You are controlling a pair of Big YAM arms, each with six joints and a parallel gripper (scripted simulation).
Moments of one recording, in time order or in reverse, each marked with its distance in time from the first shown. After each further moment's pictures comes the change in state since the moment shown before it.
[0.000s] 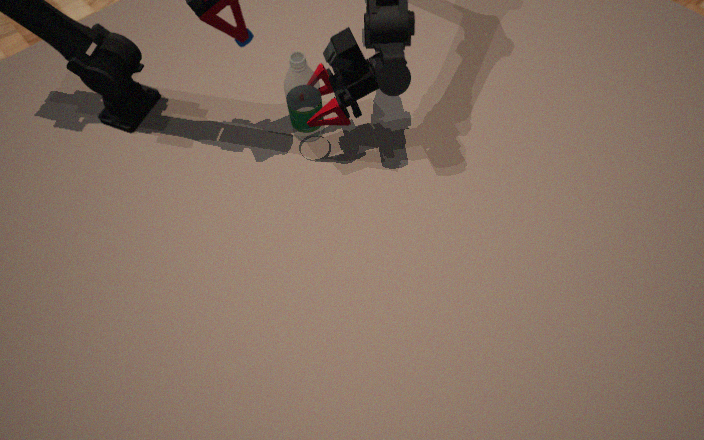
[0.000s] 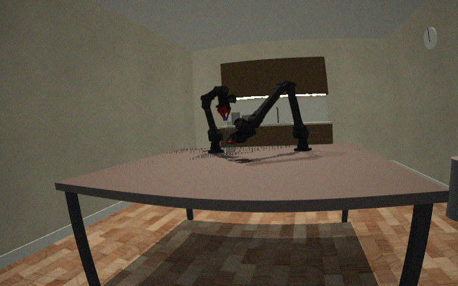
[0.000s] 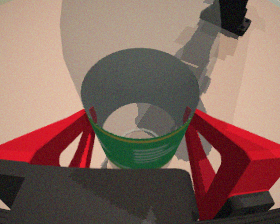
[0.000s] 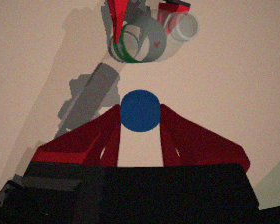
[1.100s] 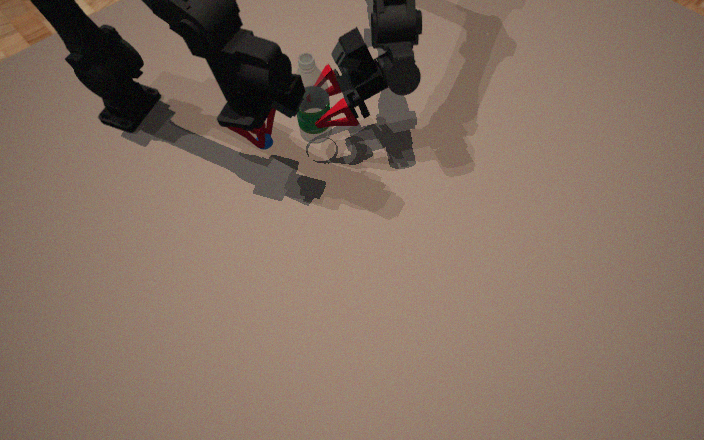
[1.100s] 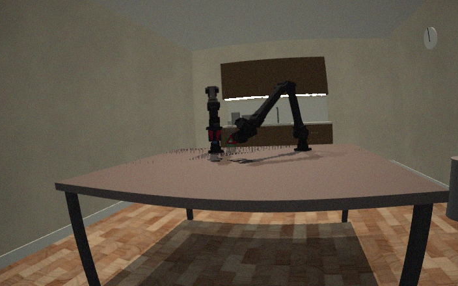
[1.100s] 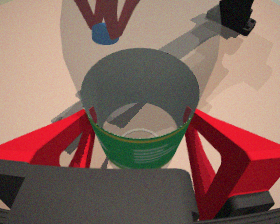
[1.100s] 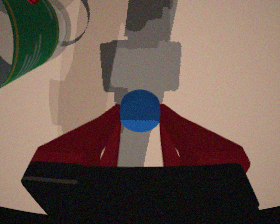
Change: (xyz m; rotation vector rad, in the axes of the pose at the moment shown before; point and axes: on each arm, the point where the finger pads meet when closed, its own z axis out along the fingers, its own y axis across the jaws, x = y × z) left arm 0.003 0.009 -0.013 -0.026 -0.001 -0.007; right arm 0.086 -0.036 0.153 -0.127 0.366 0.768
